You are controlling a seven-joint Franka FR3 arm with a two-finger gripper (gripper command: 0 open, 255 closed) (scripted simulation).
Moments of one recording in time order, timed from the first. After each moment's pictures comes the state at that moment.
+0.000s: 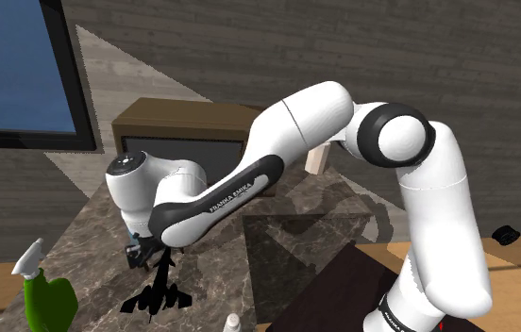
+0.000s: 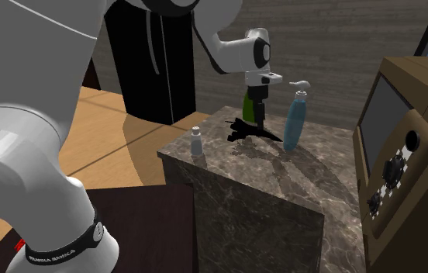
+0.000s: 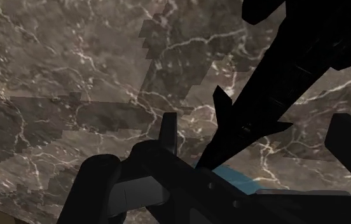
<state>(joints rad) 0.29 0.54 0.50 -1.71 -0.51 2.09 1.18</state>
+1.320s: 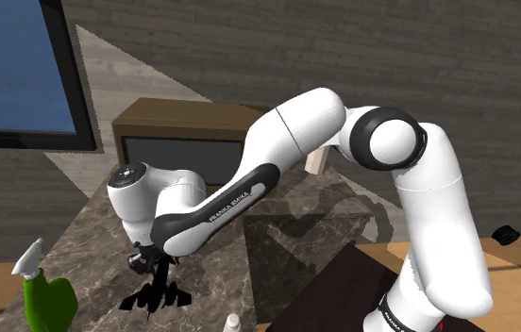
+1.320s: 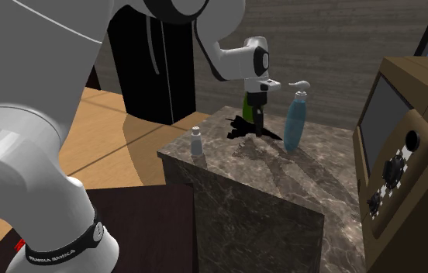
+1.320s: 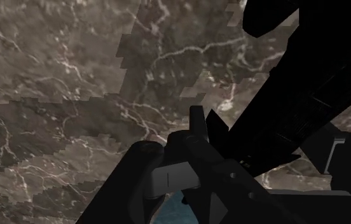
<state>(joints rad) 0.30 0.58 0.48 -1.72 -0.53 2.12 1.20</state>
